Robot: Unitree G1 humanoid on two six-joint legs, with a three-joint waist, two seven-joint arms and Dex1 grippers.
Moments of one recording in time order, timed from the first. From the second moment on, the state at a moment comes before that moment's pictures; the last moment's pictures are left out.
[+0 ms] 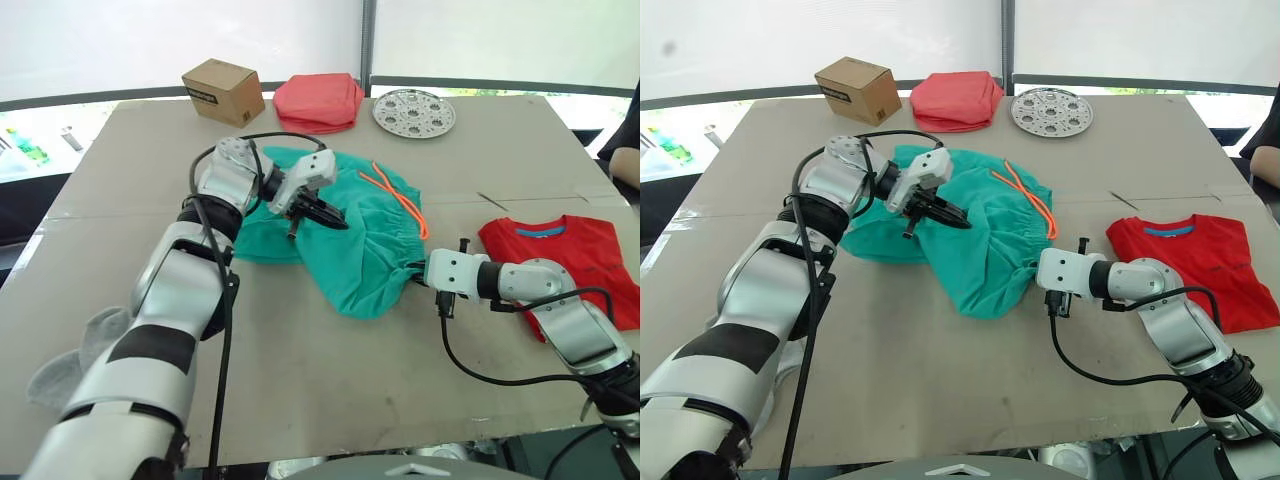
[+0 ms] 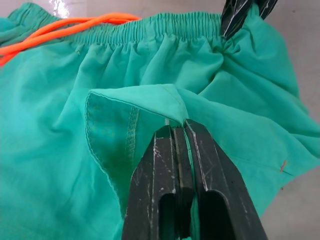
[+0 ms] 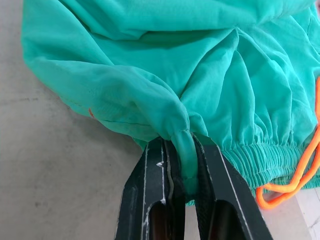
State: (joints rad) left arm -1.20 0.53 -0.35 1.03 -0.04 0.05 -1.61; right arm -0.32 -0.70 0.30 -0.30 -0.06 0.26 0.89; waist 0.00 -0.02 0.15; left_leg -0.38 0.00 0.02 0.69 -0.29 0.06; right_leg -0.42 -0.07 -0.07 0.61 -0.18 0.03
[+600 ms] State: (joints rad) left arm -0.42 1.33 0.23 0.29 -0.95 1.02 -1.61; right arm -0.22 -0.88 -0.24 -0.72 0.68 0.79 0.95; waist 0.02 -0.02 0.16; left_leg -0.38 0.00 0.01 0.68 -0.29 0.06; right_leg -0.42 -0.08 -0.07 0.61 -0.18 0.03
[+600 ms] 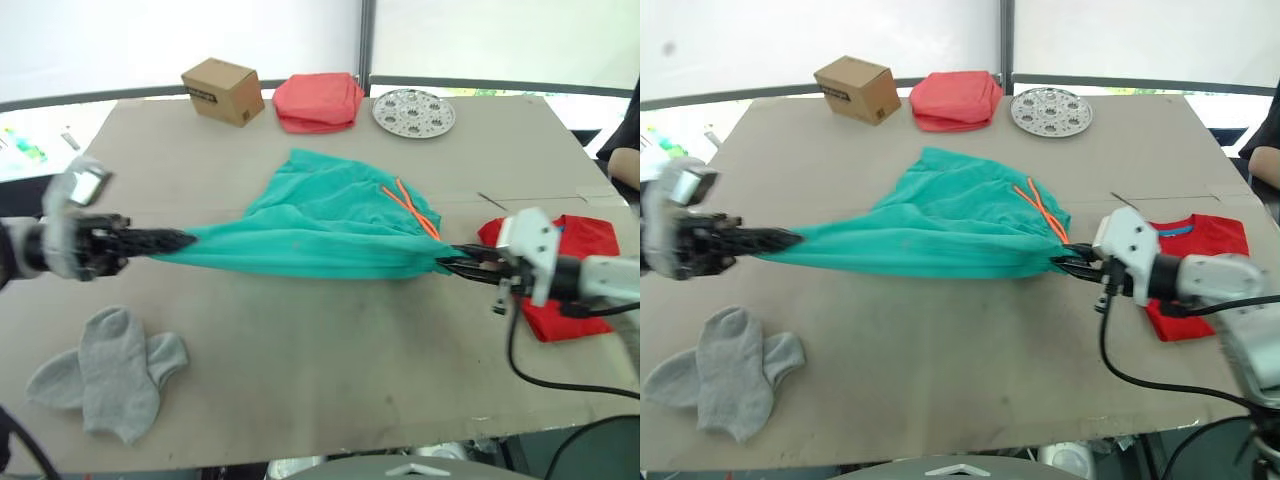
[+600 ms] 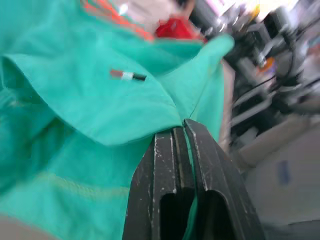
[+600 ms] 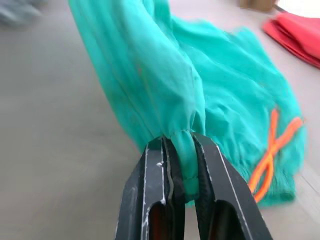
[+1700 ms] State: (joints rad) left arm -0.07 0.80 0.44 -0.13 -0.74 0.51 -0.97; right arm -0.60 -0.61 0.16 0.33 0.13 -0.15 0.82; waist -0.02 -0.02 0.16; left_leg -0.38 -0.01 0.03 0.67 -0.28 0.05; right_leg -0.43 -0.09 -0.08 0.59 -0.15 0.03
